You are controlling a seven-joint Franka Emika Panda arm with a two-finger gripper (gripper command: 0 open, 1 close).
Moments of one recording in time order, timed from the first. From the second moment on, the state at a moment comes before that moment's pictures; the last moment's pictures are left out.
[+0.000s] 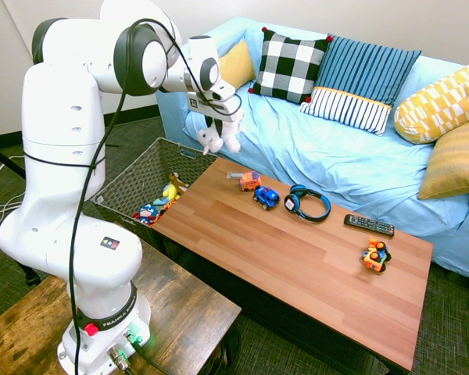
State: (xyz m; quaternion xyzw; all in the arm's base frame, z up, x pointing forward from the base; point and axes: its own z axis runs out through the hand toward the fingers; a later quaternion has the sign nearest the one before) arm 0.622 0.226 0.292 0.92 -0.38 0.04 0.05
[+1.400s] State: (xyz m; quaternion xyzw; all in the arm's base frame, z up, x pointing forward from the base) arm 0.582 0.461 0.159 0.95 -0.28 -0.06 0.07
